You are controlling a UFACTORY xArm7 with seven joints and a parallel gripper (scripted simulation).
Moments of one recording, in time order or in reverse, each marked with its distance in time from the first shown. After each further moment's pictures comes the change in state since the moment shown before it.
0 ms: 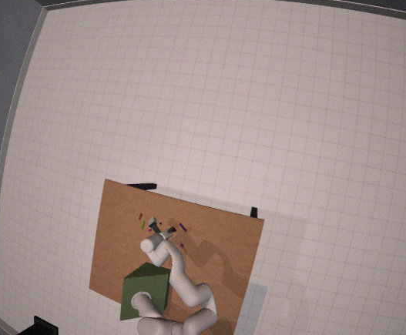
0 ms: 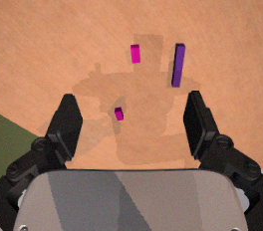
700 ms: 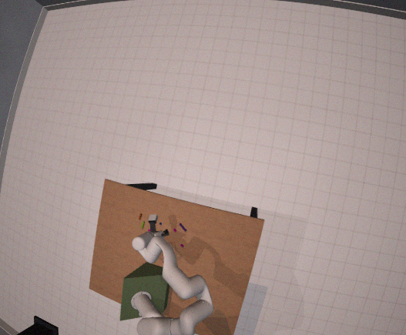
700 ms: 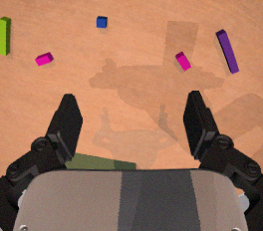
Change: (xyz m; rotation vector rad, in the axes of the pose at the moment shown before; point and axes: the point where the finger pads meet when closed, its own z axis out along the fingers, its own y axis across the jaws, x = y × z) arm 0.038 -0.040 0.005 0.024 0.005 0.583
